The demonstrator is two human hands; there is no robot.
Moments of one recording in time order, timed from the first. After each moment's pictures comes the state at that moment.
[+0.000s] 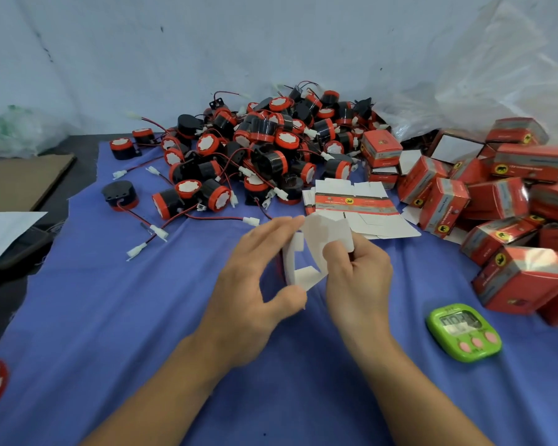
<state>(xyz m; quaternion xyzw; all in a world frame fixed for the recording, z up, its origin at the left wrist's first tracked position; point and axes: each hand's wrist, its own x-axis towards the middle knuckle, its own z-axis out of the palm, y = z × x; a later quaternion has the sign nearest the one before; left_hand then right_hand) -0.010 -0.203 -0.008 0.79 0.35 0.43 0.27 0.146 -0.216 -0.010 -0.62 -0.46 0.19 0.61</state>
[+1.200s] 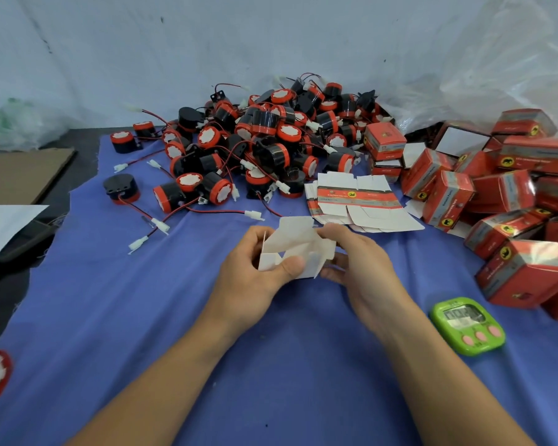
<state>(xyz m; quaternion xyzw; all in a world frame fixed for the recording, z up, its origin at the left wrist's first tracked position) -0.002 -0.186 -0.024 0.62 0.45 0.44 0.47 0.171 -0.201 -0.010 -0.52 -0.40 0.52 0.54</state>
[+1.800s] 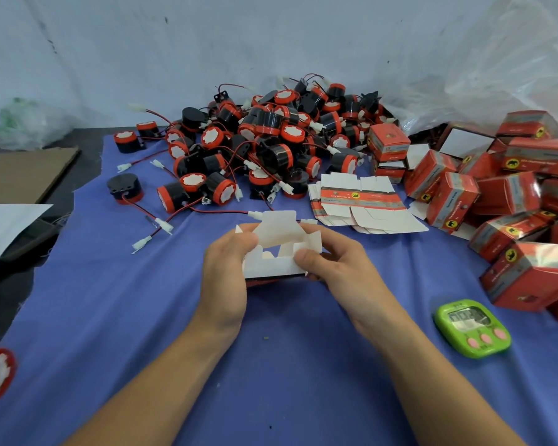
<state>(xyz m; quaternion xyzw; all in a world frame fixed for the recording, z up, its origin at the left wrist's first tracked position) -0.008 -0.188 -0.012 0.49 0.42 0.56 0.51 0.157 -0.209 -0.014 -0.49 -0.53 0.47 0.50</state>
